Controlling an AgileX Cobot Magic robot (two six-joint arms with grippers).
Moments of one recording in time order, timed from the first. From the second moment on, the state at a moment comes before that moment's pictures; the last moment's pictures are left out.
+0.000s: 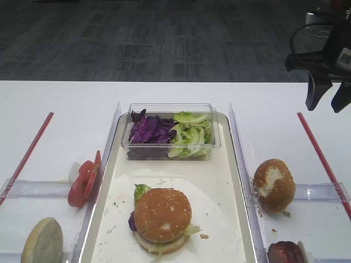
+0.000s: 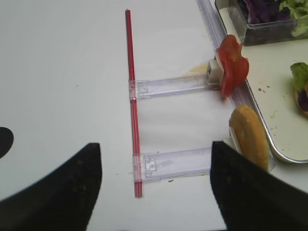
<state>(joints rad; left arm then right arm) -0.10 -0.02 -0.49 0.07 1.18 -0.06 0.08 1.74 -1.43 0.11 1.23 0.12</state>
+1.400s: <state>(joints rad) -0.10 -0.02 -0.49 0.07 1.18 -0.06 0.08 1.23 -1.00 0.12 1.23 0.09</state>
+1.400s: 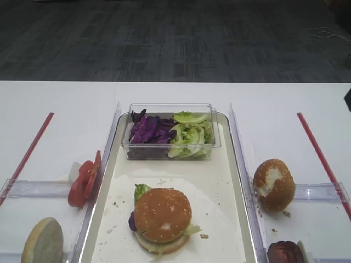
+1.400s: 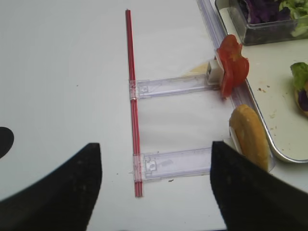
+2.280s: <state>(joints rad) -0.10 -0.02 -0.49 0.07 1.18 -0.06 0.08 0.73 -0.81 0.12 1.25 0.09</state>
